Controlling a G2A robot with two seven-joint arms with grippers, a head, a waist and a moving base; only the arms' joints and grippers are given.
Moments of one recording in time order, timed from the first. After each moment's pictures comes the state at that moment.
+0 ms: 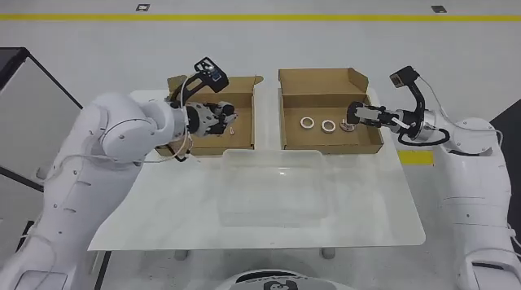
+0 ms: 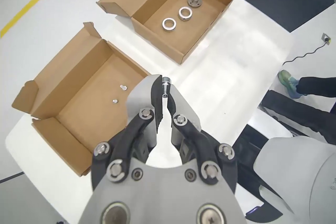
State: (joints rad) left arm 1.02 -0.97 -1.17 -1.98 0.58 -0.20 -1.25; right arm -1.20 -1.07 1.61 -1.38 0.28 -0.44 1.38
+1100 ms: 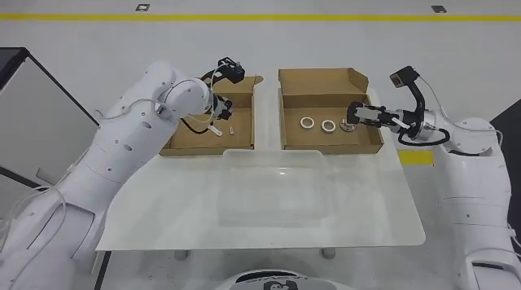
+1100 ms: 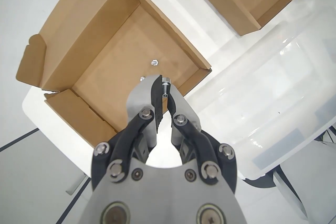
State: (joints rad) left arm 0.64 -1.09 -0.77 -1.46 0.68 -0.14 -1.32; right arm -1.20 -1.07 1.61 -1.38 0.28 -0.44 1.38
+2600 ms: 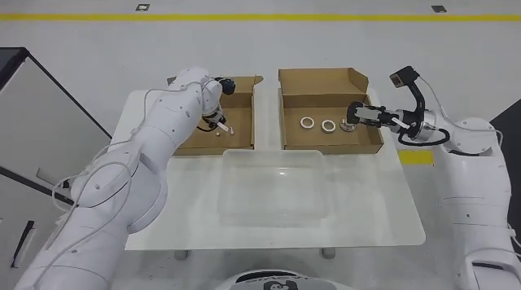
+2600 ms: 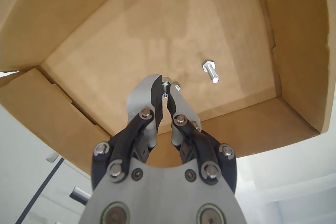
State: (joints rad) left arm 0.37 -1.51 -0.40 -0.36 0.64 -0.23 -1.10; right arm -1.20 -1.07 1.61 -1.38 0.28 -0.44 1.38
